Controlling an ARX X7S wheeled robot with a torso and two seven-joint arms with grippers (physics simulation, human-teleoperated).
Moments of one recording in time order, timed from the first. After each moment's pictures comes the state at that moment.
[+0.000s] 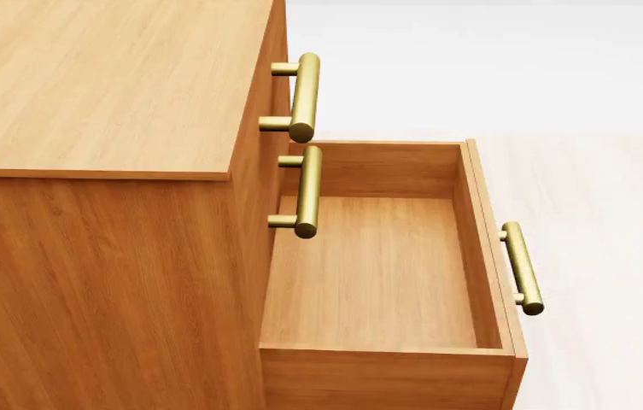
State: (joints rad) left arm 0.45 -0.41 0.34 0.38 -0.18 0.31 -0.40; right arm 0.71 0.35 0.36 0.11 0.25 0.88 0.73
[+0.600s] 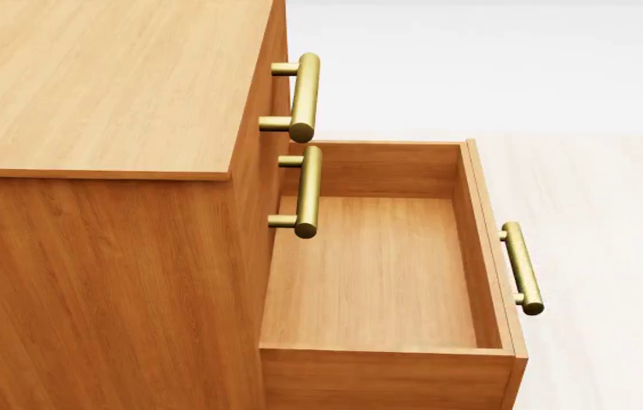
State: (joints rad) left arm 0.44 -0.42 0.34 0.39 -0.18 0.31 -0.41; right arm 0.74 0.35 0.43 0.14 0.28 1.01 0.79
